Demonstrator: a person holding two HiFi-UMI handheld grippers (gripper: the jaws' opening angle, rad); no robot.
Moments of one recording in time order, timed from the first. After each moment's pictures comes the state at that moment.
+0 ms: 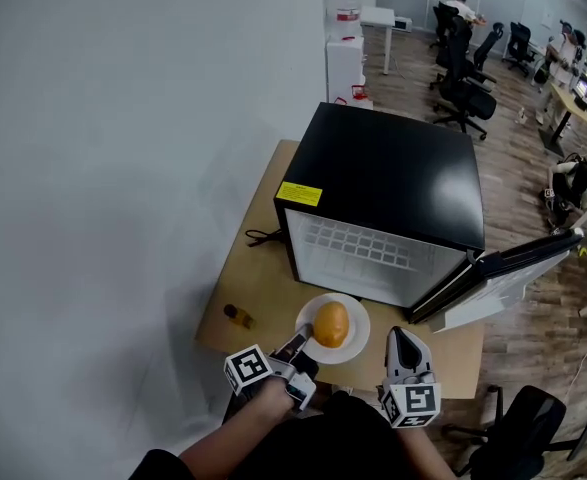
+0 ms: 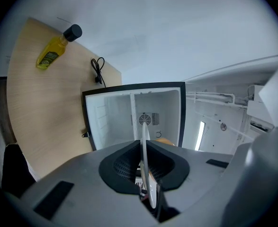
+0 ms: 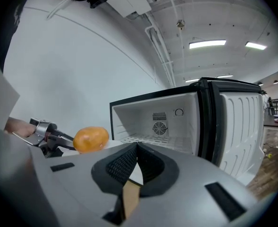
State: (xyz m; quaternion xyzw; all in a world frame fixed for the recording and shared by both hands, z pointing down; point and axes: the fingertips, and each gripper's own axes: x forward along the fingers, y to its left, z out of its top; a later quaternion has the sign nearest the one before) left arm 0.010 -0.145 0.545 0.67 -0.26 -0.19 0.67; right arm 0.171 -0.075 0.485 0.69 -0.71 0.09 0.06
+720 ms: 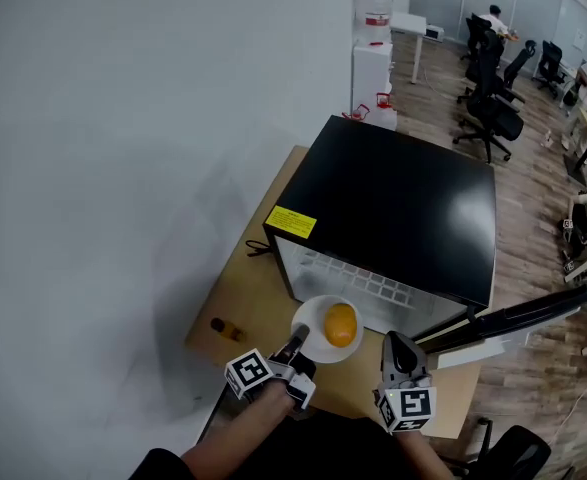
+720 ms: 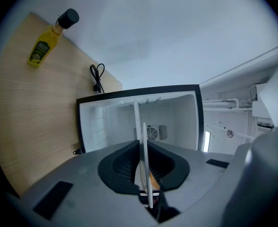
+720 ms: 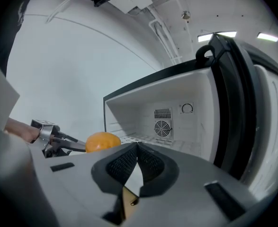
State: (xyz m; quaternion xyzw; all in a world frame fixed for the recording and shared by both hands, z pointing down) left arm 0.040 -0.207 0.574 0.65 -0.33 -0.24 0.64; right arm 0.212 -0.149 0.500 0.64 -0.76 0.08 0.07
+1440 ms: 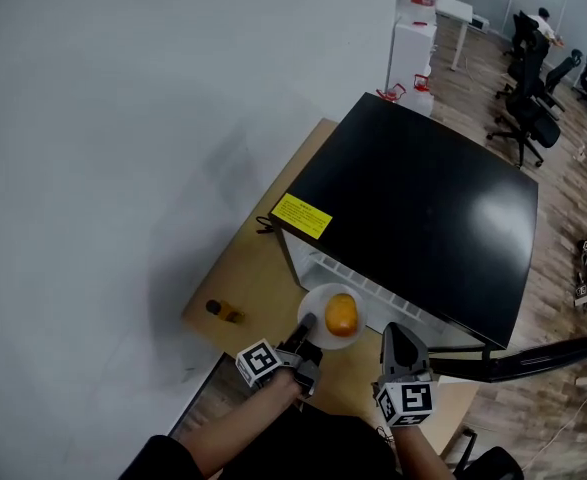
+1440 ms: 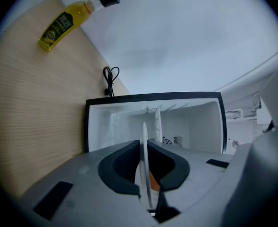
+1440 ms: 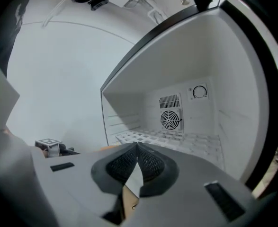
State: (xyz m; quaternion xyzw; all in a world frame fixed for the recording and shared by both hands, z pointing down) left arm 0.052 -0.240 0.640 0.61 -0.36 -0.31 0.63; right arm 0.214 -0.203 0.532 0.59 -0.80 0.12 0.08
